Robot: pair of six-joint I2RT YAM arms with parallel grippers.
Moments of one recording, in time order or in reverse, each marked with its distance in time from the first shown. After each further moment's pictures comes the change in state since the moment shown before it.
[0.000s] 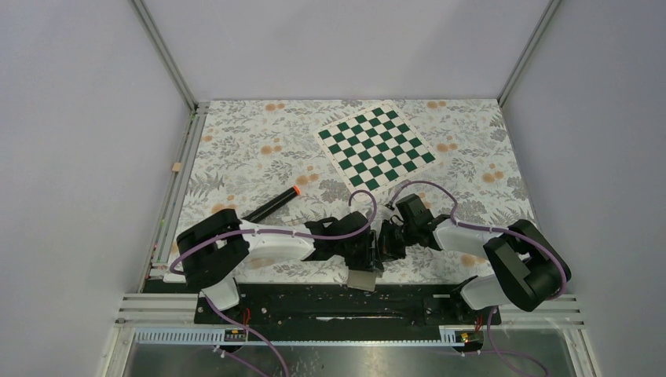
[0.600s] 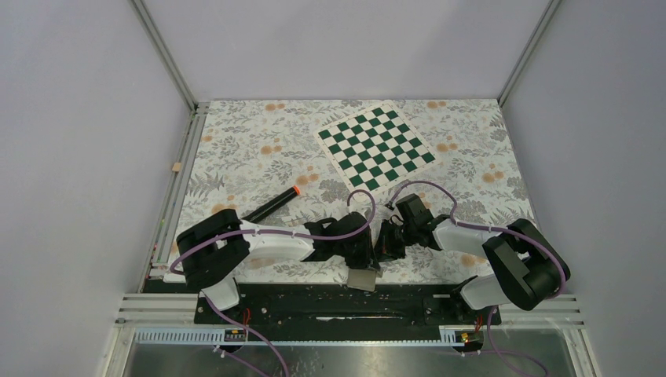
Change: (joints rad) left arm -0.001 0.000 -0.017 0.045 0.001 -0.025; right arm -0.001 0.007 -0.001 0.012 -0.008 0.000
